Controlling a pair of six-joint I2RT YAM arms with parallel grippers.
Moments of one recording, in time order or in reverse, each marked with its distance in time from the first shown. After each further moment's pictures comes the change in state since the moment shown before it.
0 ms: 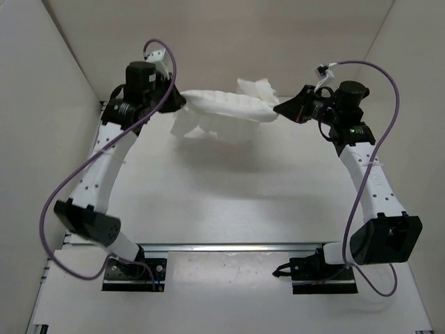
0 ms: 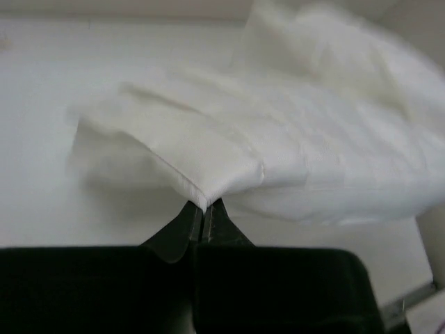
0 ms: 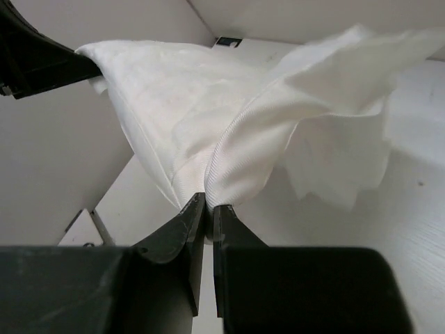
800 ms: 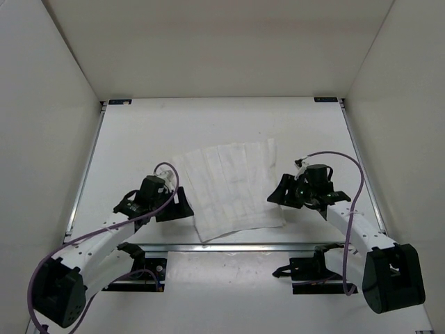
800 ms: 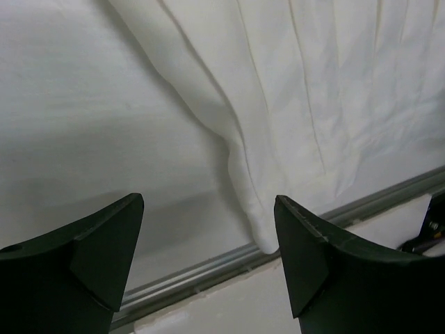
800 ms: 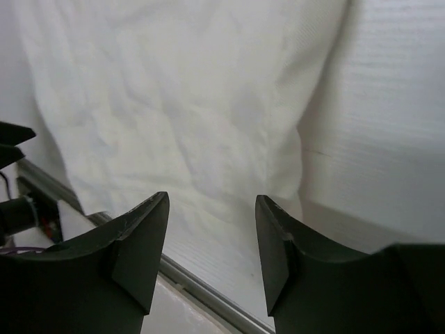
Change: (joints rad) left arm -0.102 -0.789 -1.544 0.291 0.108 -0.204; right arm 0.119 -0.362 -0.923 -0.075 0.271 0.033
